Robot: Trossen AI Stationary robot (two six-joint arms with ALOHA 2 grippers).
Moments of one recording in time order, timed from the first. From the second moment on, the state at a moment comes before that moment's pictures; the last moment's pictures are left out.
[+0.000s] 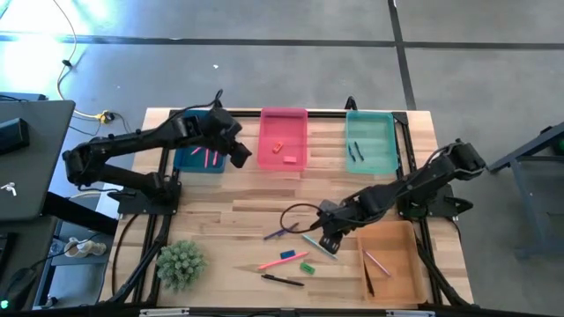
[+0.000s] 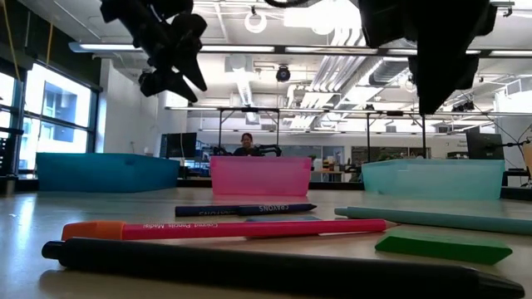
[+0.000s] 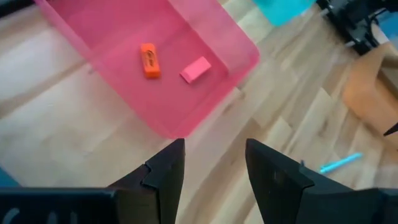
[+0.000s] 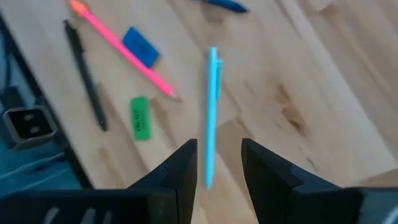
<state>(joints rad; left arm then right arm) 0.55 1.20 0.95 -0.58 0.14 -0.47 0.39 1.55 1.09 -0.68 -0.03 0.97</state>
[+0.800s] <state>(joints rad) 0.36 1.19 0.95 -0.87 -0.01 -0.66 0.40 1.87 1.55 -1.03 0.03 0.83</state>
